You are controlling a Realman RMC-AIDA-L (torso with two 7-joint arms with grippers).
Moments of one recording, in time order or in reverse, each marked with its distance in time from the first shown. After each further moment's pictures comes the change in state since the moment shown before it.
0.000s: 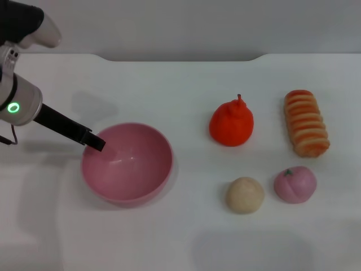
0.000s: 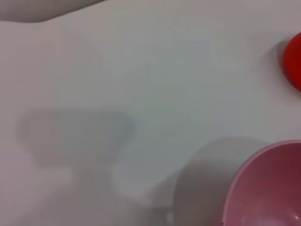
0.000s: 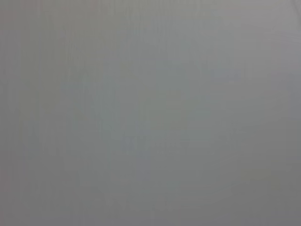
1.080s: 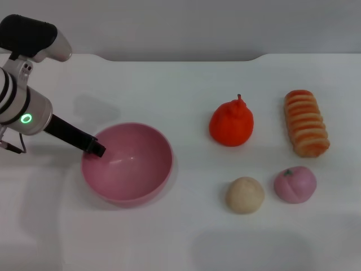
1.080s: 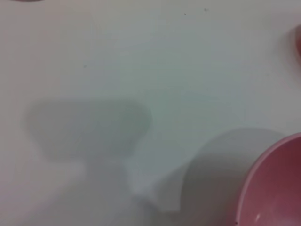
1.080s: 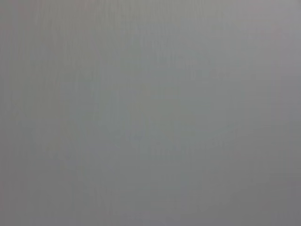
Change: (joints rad) left arm 0.007 -0.004 0.083 -0.092 0.001 -0.115 -0.039; right arm 0.018 -0.002 -0.001 -0.002 -0.001 0.006 -0.001
